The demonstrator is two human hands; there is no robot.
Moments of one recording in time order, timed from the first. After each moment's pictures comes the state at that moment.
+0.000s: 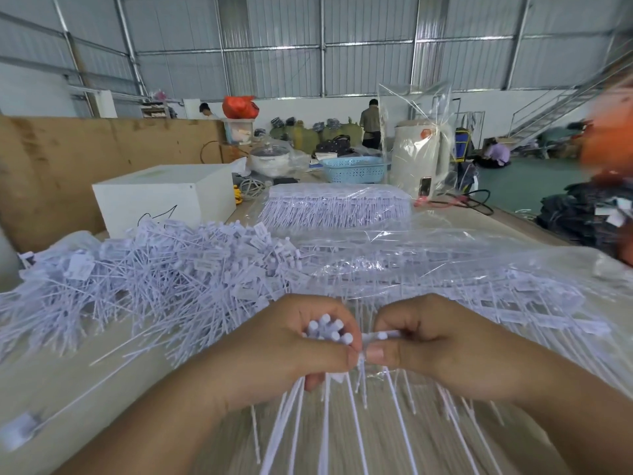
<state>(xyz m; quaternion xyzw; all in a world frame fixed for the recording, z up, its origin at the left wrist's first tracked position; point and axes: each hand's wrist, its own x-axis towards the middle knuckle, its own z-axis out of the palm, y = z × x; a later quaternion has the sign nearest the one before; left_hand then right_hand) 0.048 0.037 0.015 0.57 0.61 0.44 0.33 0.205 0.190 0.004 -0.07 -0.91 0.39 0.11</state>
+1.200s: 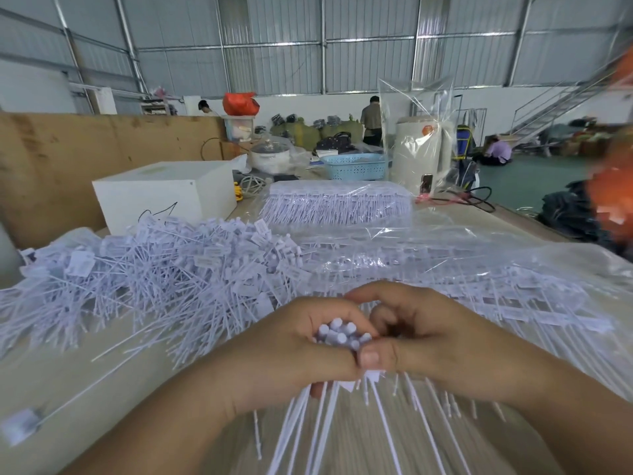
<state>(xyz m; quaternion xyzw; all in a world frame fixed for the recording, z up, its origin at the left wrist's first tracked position) 0.056 0.036 0.015 0.60 0.59 0.43 0.35 0.200 0.179 0.005 -0.01 -0.86 0.50 0.14</state>
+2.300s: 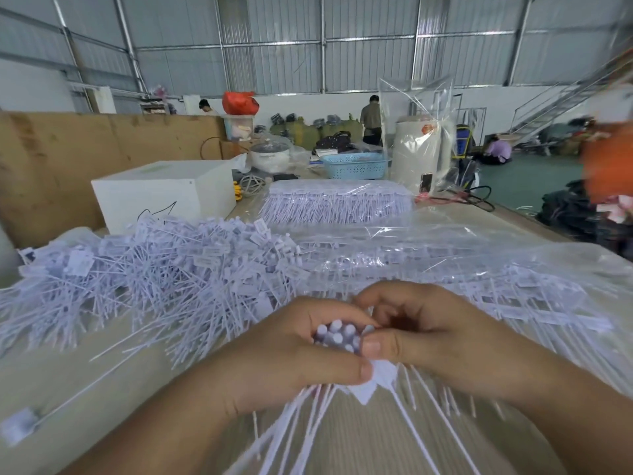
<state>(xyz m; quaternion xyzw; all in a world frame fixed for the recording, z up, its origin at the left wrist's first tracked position) 0.053 0.040 0.008 0.59 0.55 0.46 0.37 0.203 0.180 0.007 -0.01 -0.86 0.49 0.16</state>
